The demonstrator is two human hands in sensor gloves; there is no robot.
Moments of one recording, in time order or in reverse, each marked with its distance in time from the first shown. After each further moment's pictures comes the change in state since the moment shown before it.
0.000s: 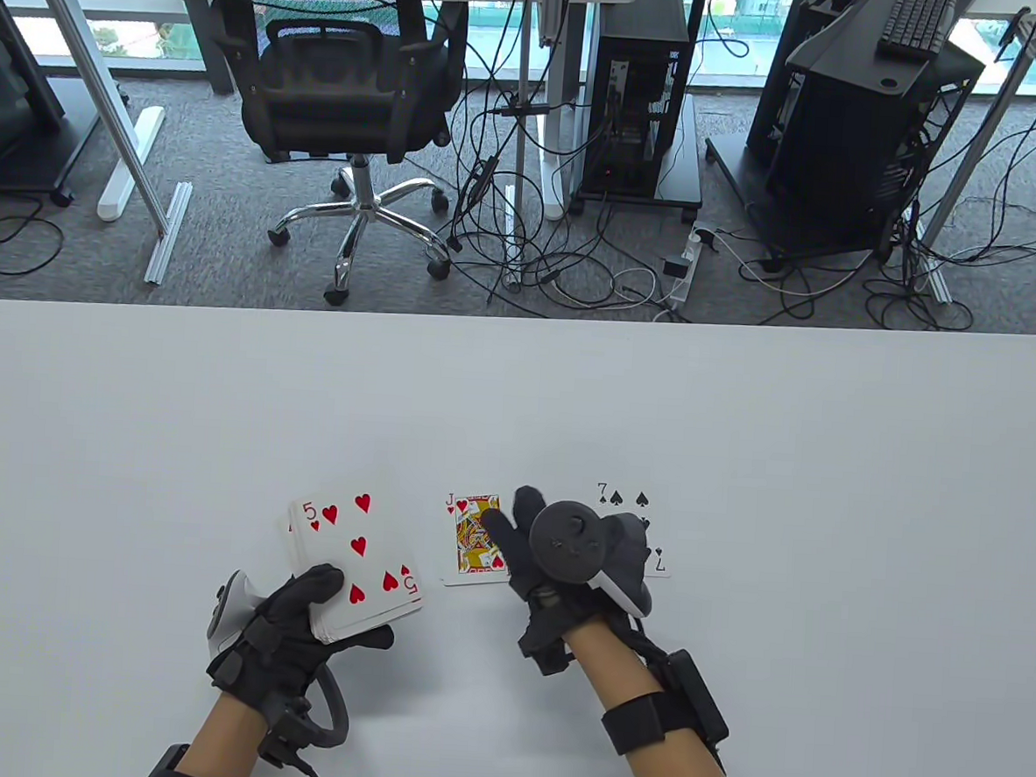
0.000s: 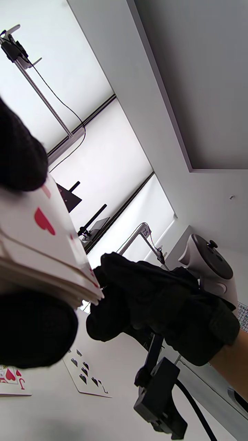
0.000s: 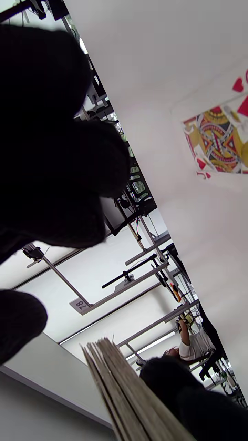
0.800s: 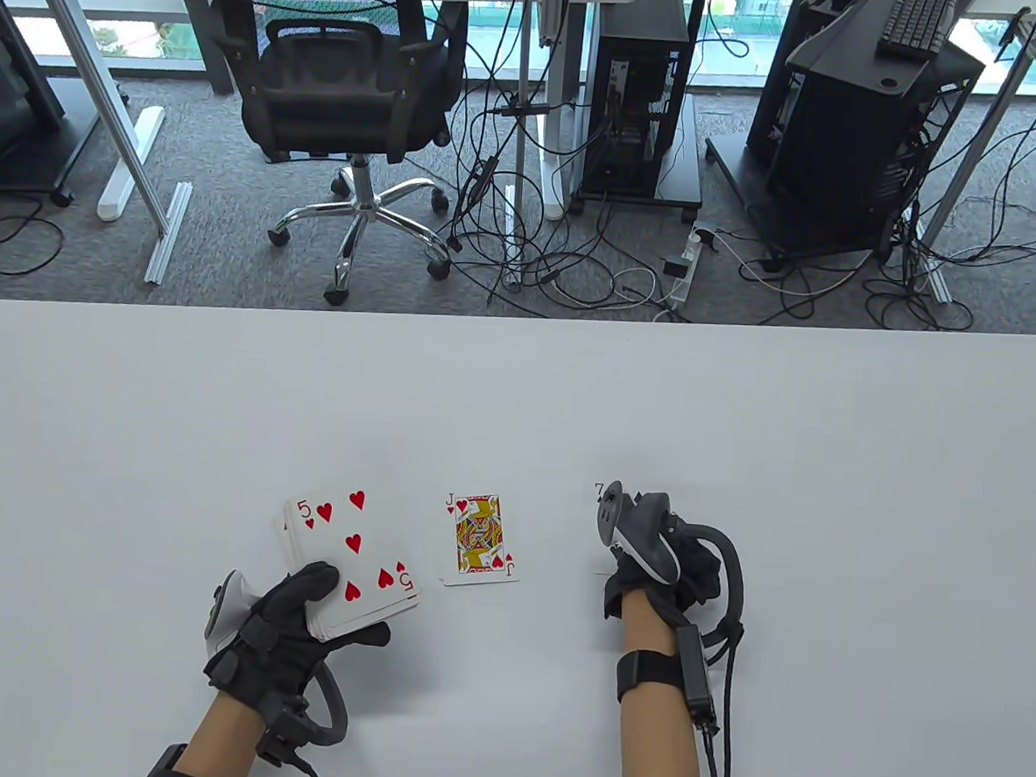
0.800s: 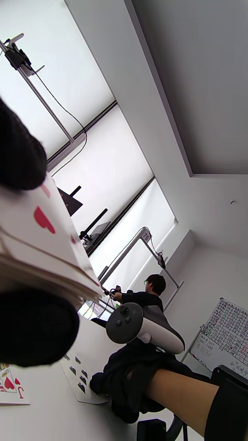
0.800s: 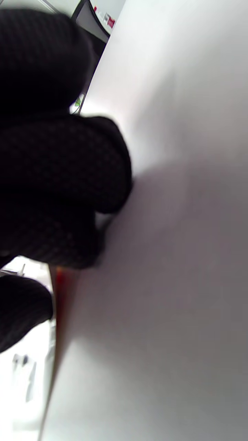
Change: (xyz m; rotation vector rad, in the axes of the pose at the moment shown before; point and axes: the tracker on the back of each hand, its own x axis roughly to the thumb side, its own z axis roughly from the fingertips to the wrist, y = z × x) left_hand 0.004 -0.002 0.000 0.004 -0.021 0.010; right_hand -0.146 -0.002 0.000 0.325 0.778 0.899
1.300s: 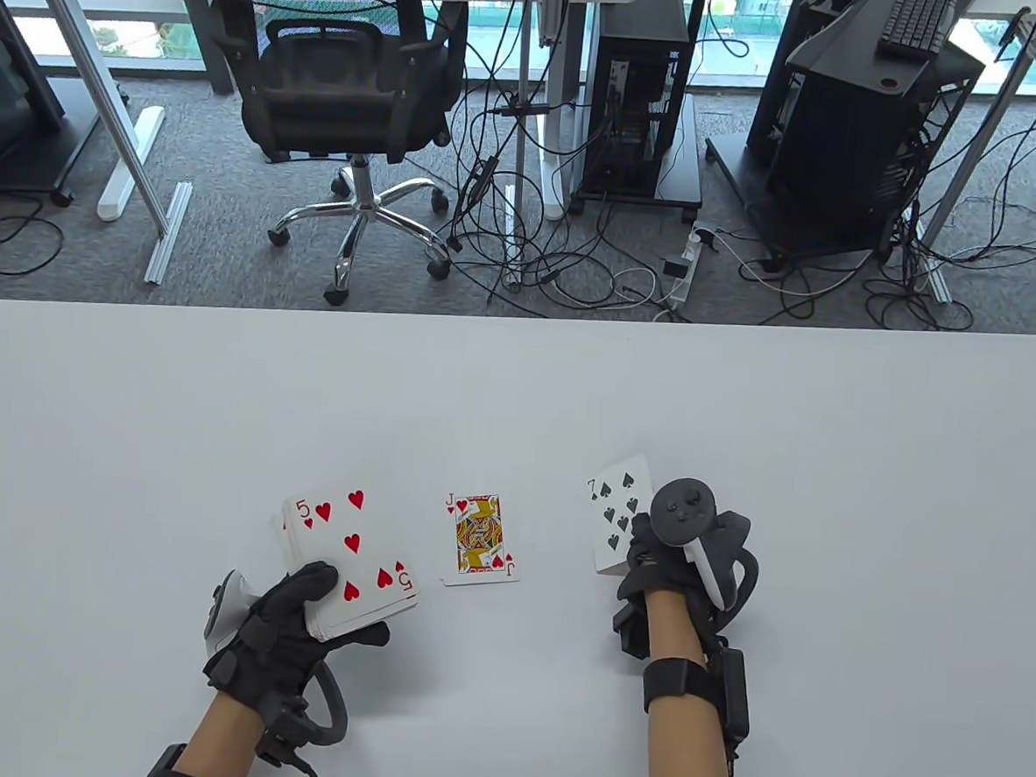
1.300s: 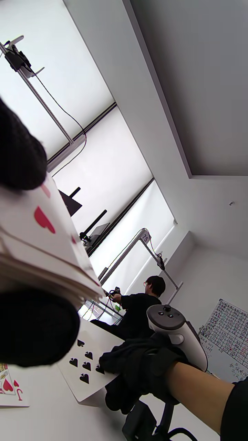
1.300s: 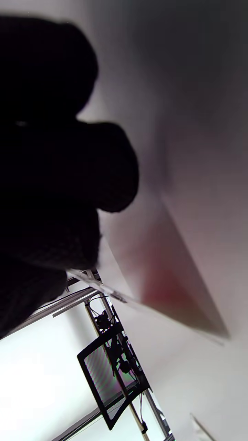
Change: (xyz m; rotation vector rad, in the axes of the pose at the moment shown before) left_hand 0.001 -0.001 0.000 -0.003 -0.005 0.003; right_hand -0.039 -0.003 0.002 -0.122 -0.055 -0.678
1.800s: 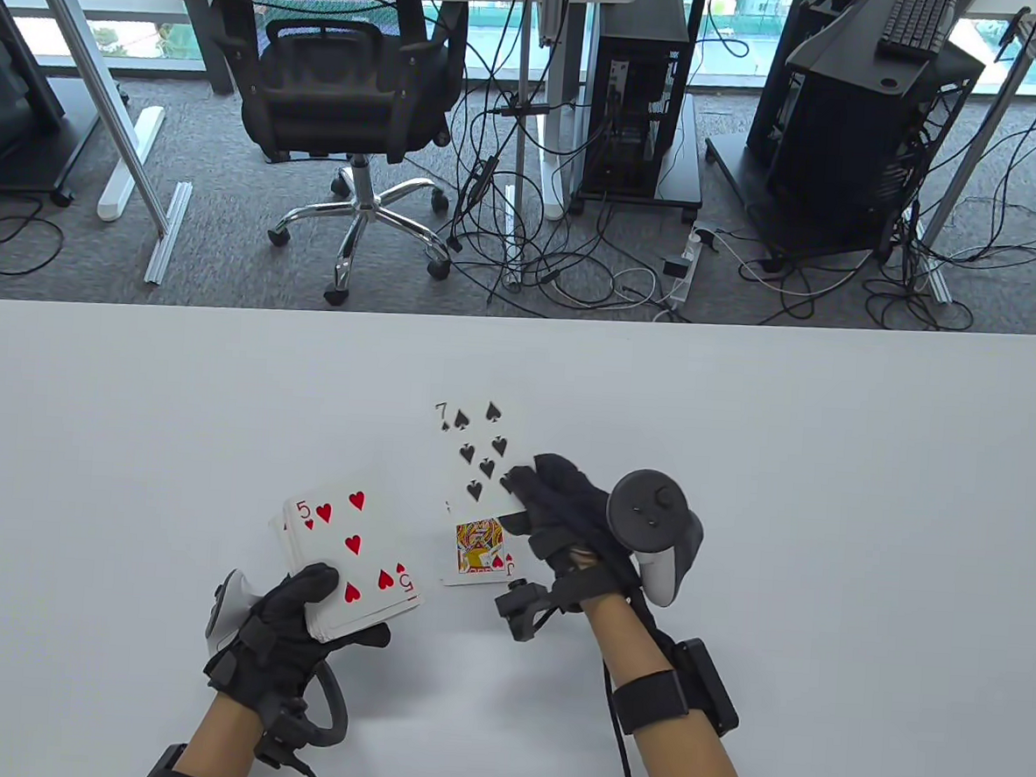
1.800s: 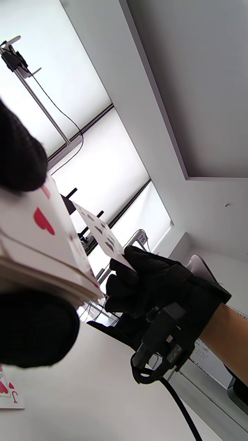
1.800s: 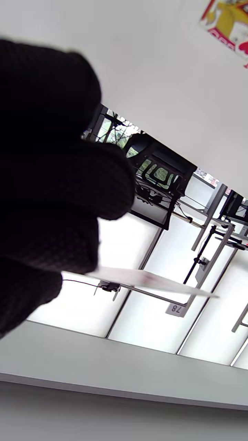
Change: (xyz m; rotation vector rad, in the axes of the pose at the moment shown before) left_hand -0.001 0.000 -0.001 -0.012 -0.003 0.001; right_hand 0.092 -0.056 0.048 -0.011 -0.422 -0.837
